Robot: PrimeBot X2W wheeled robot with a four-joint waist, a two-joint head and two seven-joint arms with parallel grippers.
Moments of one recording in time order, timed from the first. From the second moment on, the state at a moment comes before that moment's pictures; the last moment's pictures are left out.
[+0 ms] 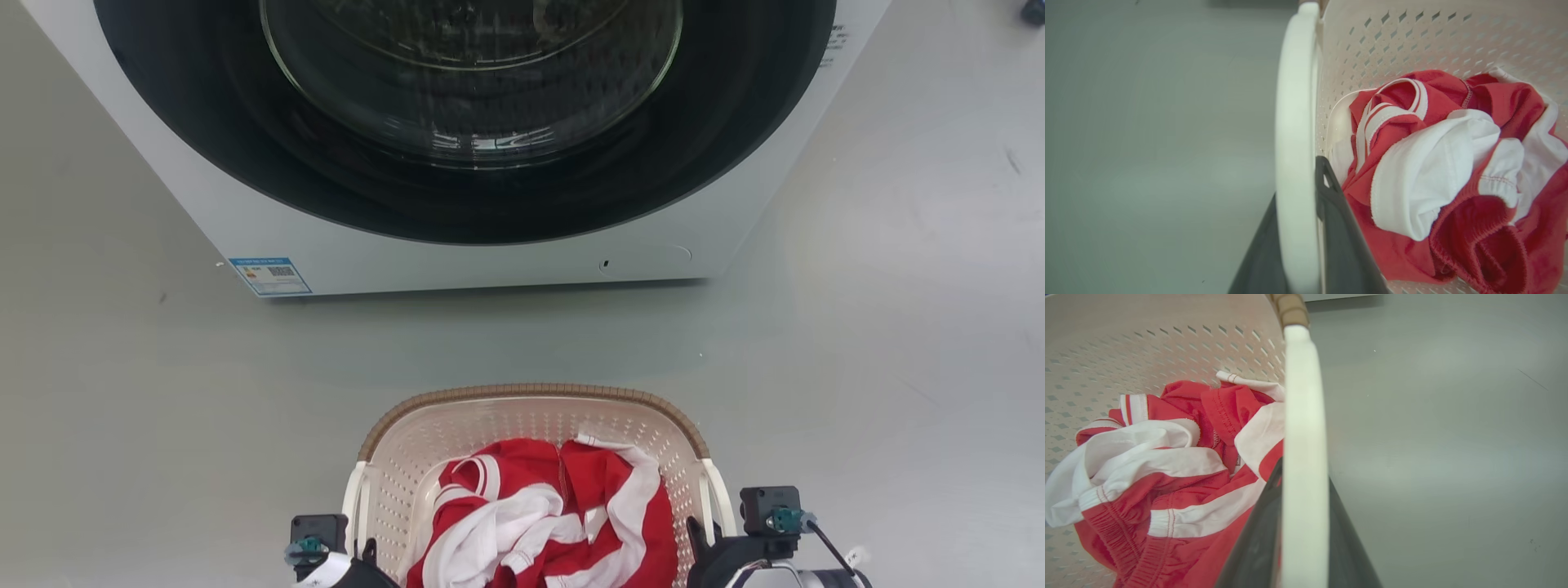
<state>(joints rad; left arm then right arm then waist) -0.52 0.04 -0.70 1.15 -0.79 0.11 -0.18 -0.58 -0.08 1.01 1.02 0.98 -0.14 -0.16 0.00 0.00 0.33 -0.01</state>
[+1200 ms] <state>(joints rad) -0.35 0.04 -0.78 1.16 -0.86 0.12 -0.10 -0.44 -0.07 1.11 1.03 1.10 -0.14 -0.06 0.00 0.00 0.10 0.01</state>
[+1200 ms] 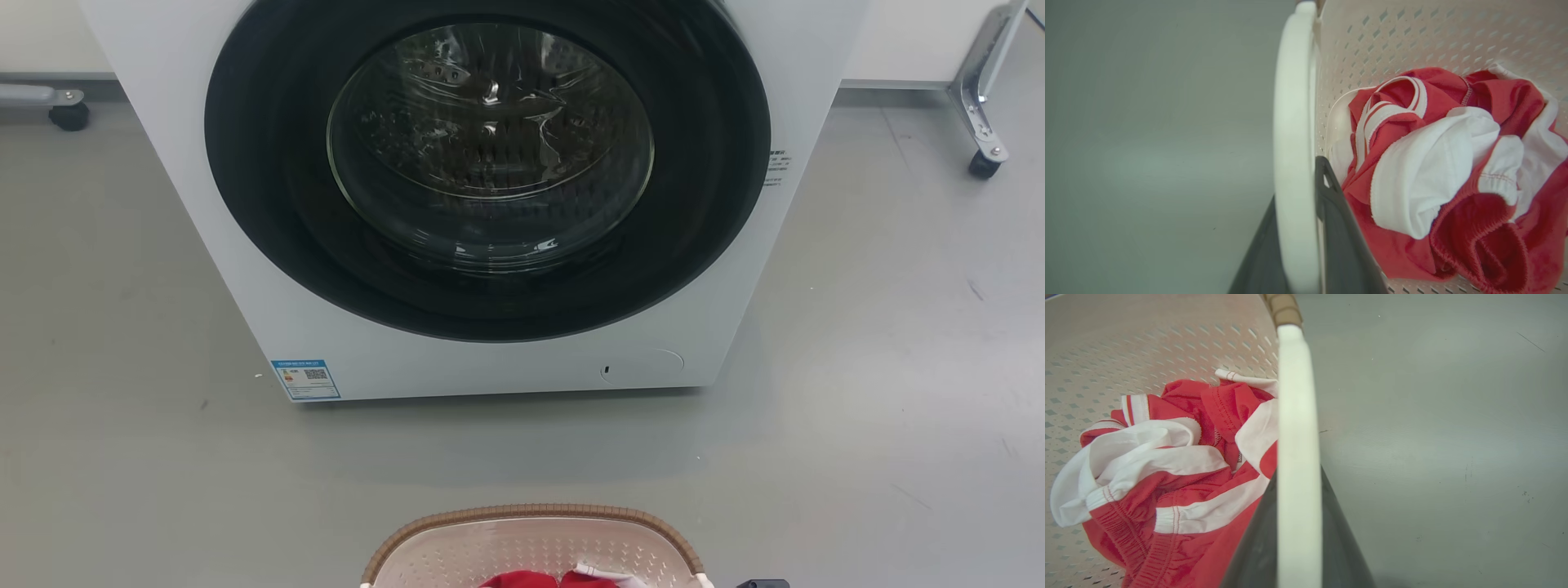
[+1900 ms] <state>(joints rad) -0.34 0.04 -0.81 1.18 -0.86 0.12 -0.08 -0.42 -0.07 1.15 1.04 1.14 -0.14 -0.04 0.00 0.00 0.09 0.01</state>
